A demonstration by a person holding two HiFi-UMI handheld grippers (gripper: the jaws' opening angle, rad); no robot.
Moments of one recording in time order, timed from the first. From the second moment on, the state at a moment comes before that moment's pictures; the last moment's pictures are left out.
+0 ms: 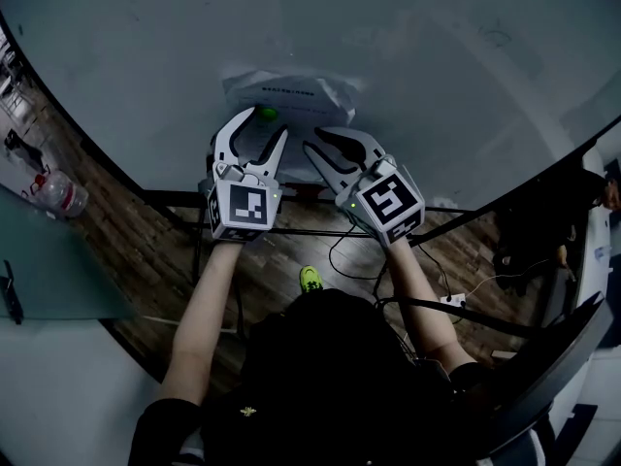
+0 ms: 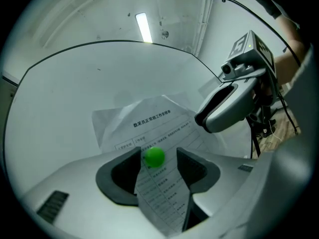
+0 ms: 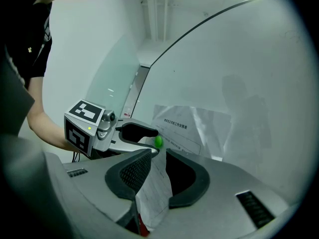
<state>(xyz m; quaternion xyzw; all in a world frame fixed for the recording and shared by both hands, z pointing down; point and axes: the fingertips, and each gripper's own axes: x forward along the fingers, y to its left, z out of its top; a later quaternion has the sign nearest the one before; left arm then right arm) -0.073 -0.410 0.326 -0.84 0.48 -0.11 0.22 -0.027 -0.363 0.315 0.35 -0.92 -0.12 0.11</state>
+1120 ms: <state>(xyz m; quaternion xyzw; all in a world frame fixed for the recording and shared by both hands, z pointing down) -0.077 -0.418 0.324 -0.77 0.57 -0.12 0.26 -0.023 -0.366 0.312 0.36 -0.92 -0.12 0.12</state>
